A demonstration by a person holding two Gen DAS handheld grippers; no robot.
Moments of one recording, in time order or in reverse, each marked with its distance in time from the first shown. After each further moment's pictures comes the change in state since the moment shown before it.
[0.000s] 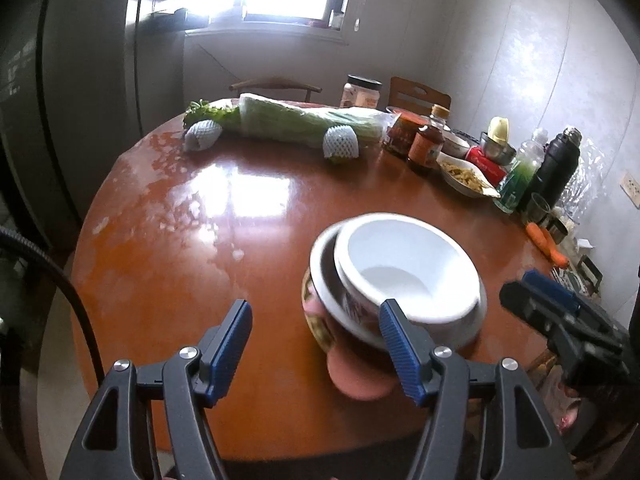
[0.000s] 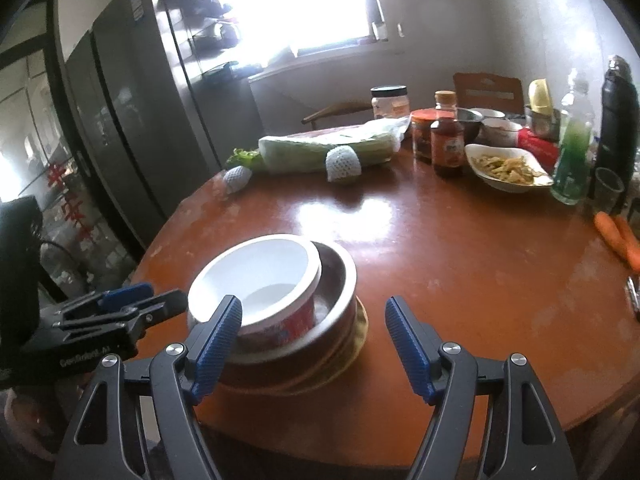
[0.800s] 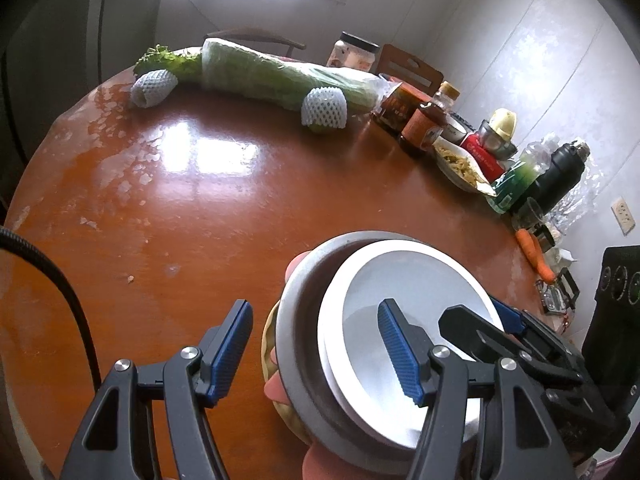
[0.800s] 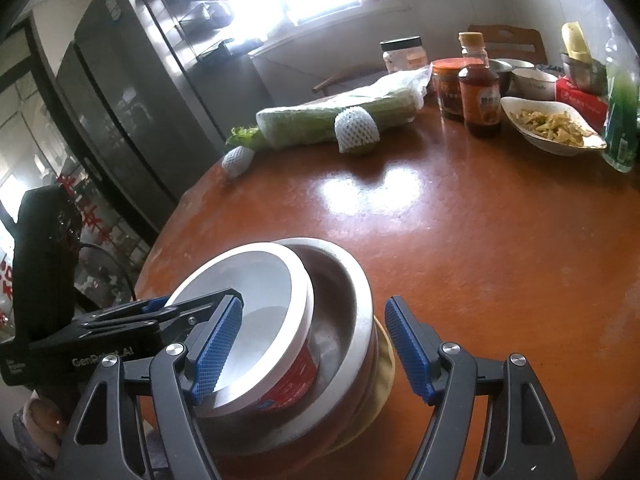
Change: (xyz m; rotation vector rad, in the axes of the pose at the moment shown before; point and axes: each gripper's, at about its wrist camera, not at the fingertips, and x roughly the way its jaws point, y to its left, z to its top) left arm 0.087 0.009 0.045 -0.077 0.162 -0.157; right arm 0.084 -0.022 0.023 0.087 0.132 0.124
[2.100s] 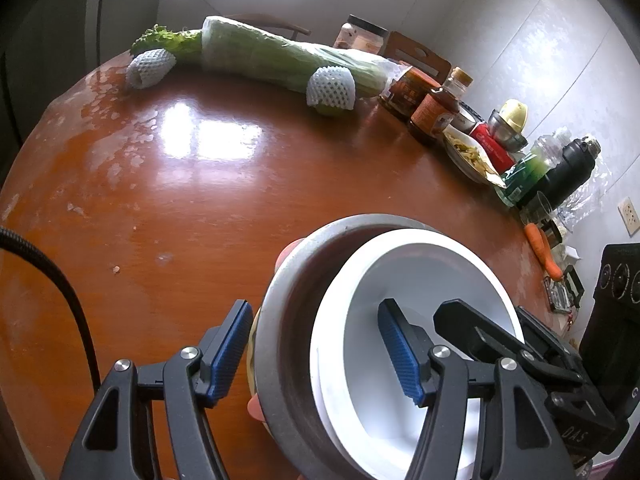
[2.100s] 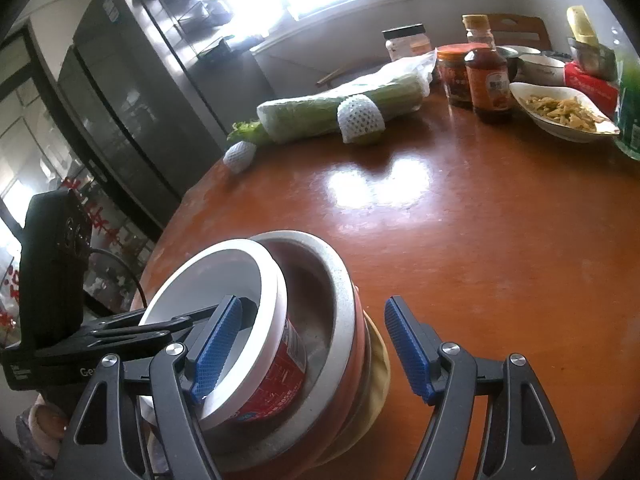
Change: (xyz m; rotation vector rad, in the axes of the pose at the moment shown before) left arm 0.024 0.001 0.000 -0.017 0.054 0.012; right arm 0.014 -0.005 -0.003 0.022 0.015 0.042
